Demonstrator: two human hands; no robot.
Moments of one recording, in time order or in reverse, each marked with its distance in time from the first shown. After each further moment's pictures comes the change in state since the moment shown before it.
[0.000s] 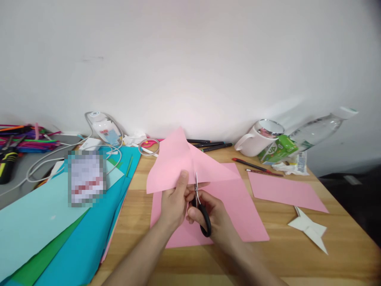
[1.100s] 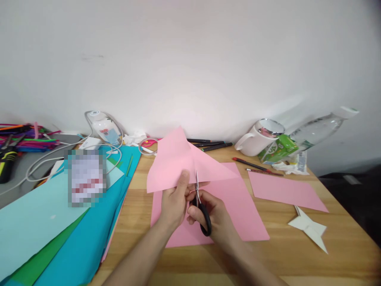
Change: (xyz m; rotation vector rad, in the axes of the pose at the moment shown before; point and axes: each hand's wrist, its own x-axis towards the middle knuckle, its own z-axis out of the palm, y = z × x) left_hand 0.000 0.001 0.001 0.026 -0.014 -0.014; right_hand 0.000 0.005 -0.001 0.016 0.032 -0.003
